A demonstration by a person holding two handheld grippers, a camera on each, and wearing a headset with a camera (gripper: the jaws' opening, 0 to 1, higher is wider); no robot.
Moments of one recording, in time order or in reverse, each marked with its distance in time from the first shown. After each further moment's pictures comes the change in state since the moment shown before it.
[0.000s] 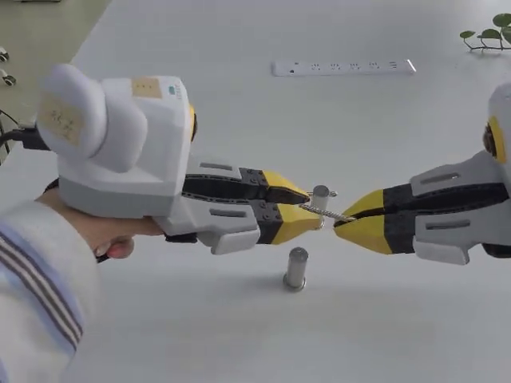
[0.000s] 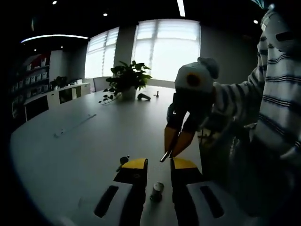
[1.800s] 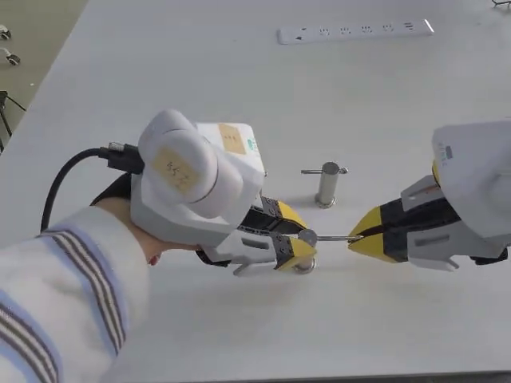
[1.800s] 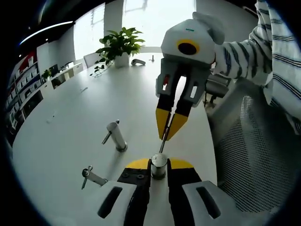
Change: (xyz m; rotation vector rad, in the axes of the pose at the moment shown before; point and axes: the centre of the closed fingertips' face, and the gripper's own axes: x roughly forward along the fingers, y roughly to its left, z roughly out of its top) left arm 0.029 -0.001 -0.072 0.087 0.309 -0.010; right arm 0.027 -0.016 -0.075 -0.138 0.264 0.033
